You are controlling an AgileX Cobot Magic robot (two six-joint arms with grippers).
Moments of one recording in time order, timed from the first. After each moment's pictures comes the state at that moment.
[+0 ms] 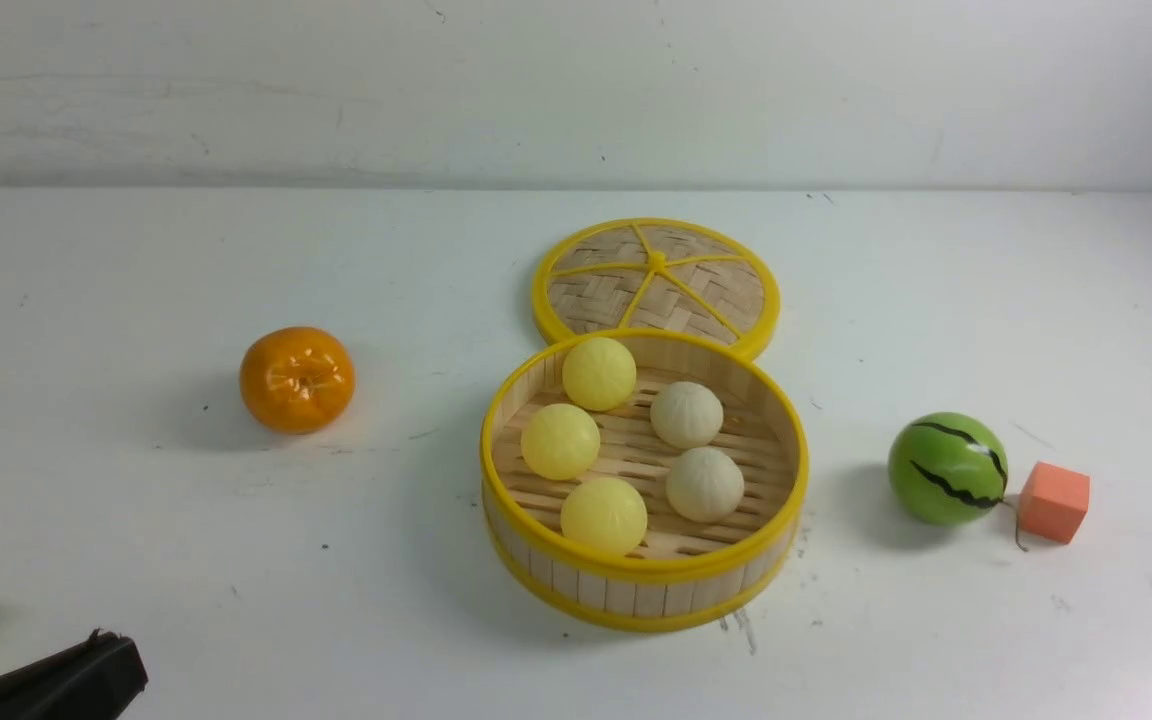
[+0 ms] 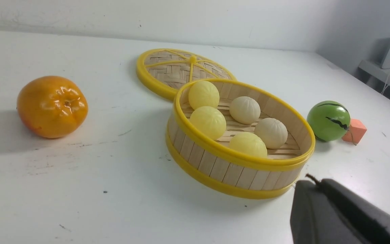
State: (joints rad) right arm 0.38 0.48 -0.56 0.05 0.77 0.21; left arm -0.50 0.26 -0.19 -0.21 0.13 -0.05
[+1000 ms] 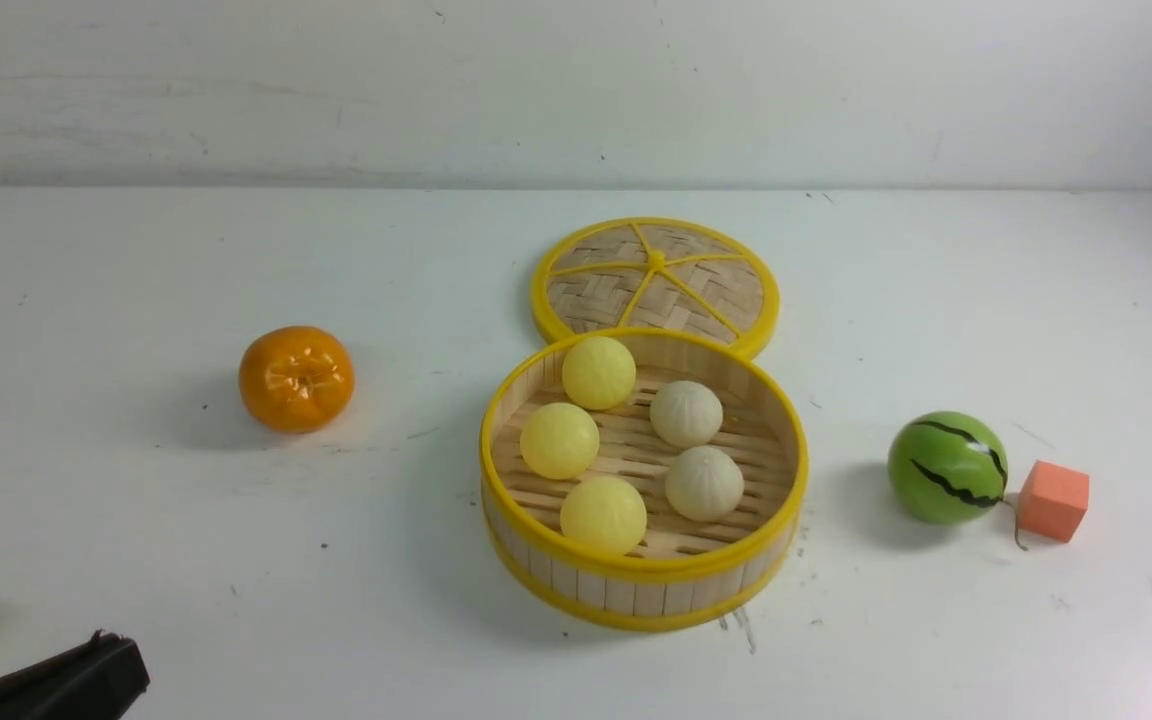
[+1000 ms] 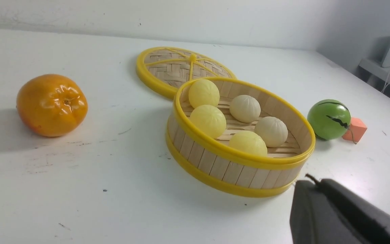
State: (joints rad) right arm 0.06 -0.01 0.02 -0.03 0.39 0.19; left arm -0.50 0.26 -0.19 -0.21 0.13 -0.05
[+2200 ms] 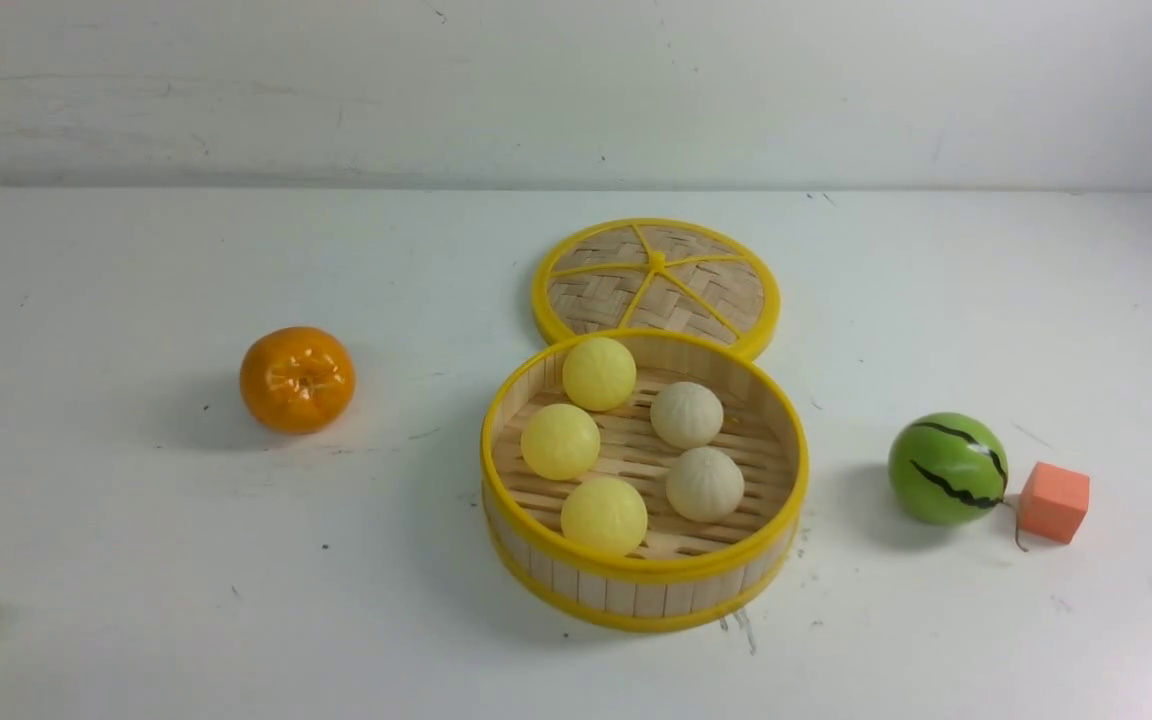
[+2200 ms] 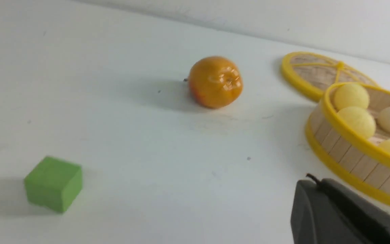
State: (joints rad) right arm 0.06 -0.01 0.02 -0.02 0.39 0.19; left arm -0.04 0.00 -0.09 -0.17 0.41 -0.07
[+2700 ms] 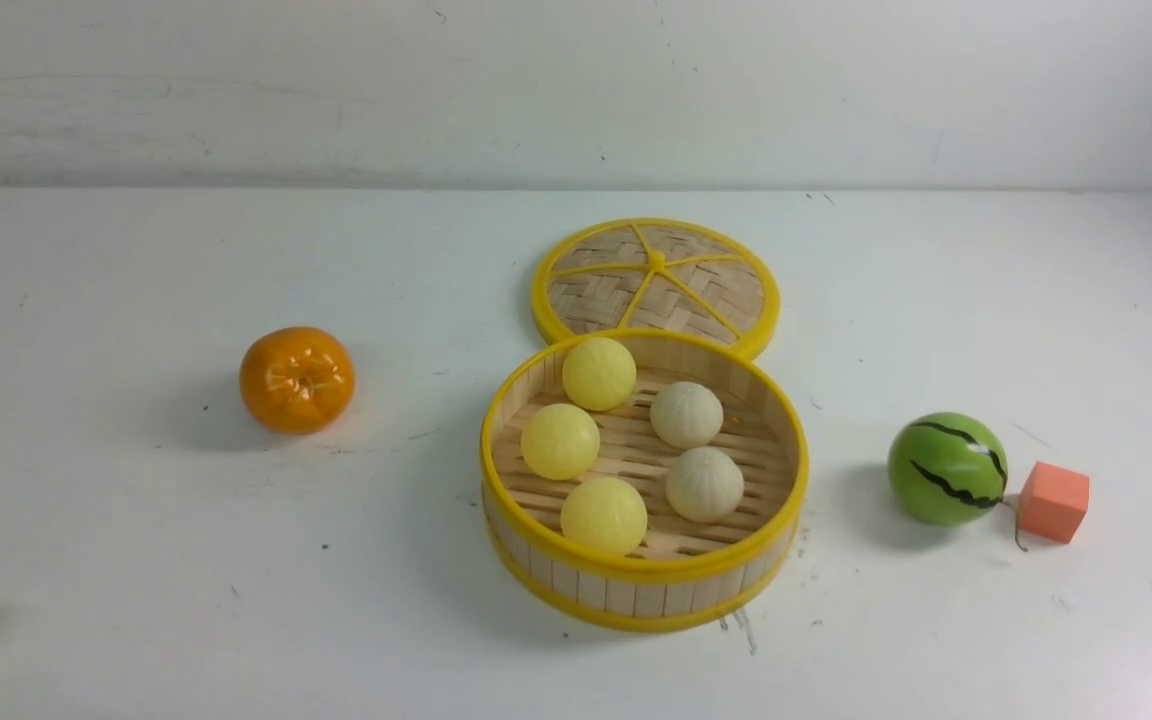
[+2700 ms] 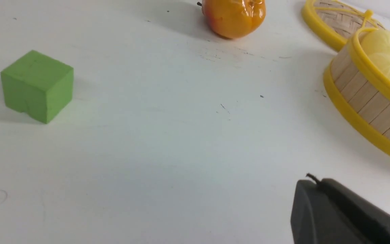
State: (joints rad) right arm 0.06 -0.01 0.02 -0.02 0.39 0.19; left arm -0.03 -0.01 0.03 -0.27 0.38 -0.08
